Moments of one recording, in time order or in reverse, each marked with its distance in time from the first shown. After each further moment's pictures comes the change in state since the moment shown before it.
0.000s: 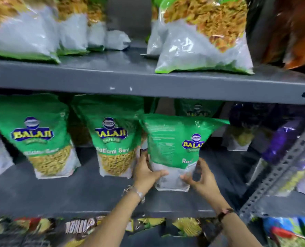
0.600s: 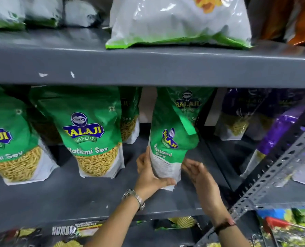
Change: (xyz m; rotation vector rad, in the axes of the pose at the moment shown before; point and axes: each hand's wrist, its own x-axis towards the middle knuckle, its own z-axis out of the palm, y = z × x) left_hand 0.008 -0.024 0.052 0.050 -0.204 -0.045; right_hand -0.004 0.030 -0.011 0.621 -0.025 0.270
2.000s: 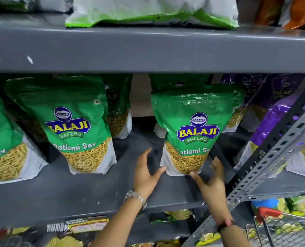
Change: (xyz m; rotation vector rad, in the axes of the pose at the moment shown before) left_hand 0.003 -0.019 0.027 0.008 0.180 0.086; right_hand -0.007 0.019 -0.043 -0.549 0.496 -0.104
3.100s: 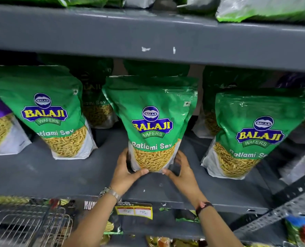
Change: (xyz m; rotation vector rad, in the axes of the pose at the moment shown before) left_hand -0.013 -0.061 -0.165 -0.011 0.070 -0.104; right_hand -0.057 -0.065 0.145 0.074 -0.605 -0.085
